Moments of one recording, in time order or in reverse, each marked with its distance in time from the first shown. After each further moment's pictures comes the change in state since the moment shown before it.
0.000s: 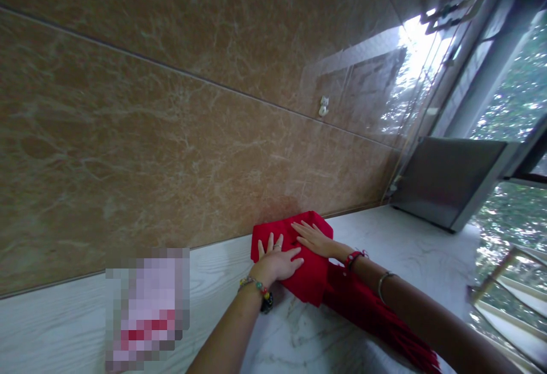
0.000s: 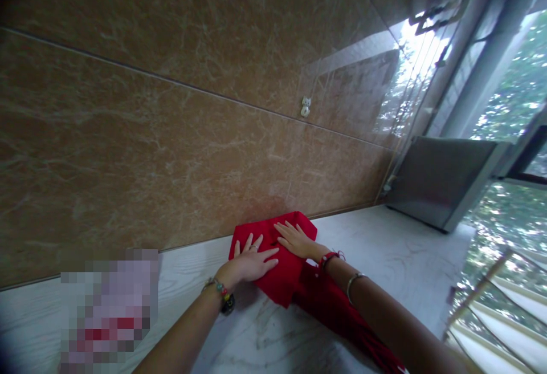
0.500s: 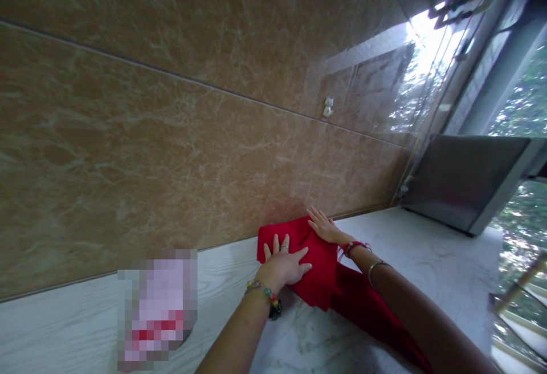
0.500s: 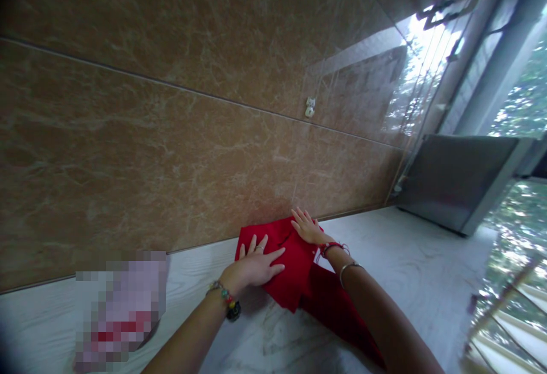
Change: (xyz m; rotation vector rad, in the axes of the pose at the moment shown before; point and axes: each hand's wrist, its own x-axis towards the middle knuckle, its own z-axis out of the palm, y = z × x) left_hand -0.013 0.011 -0.016 -0.023 -0.048 -0.025; right_hand 0.030 0.043 0.007 -0.095 0.086 0.344
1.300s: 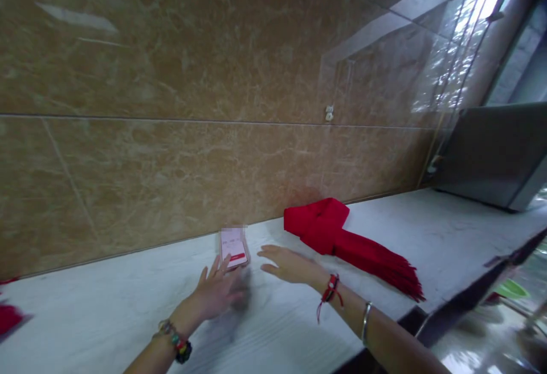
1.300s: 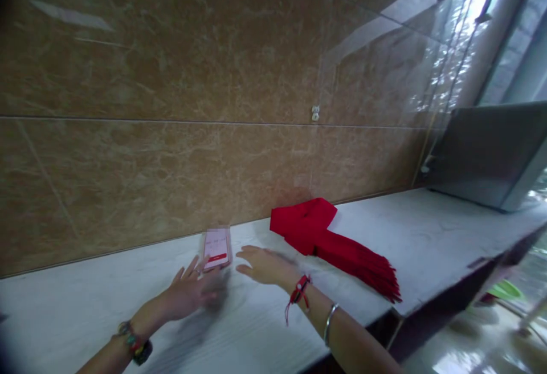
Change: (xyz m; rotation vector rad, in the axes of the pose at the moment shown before) left_hand -0.249 -0.101 -0.022 0.309 -0.035 -0.316; right_hand -0.185 -0.263 -0.082 0.429 -0.066 -0.699
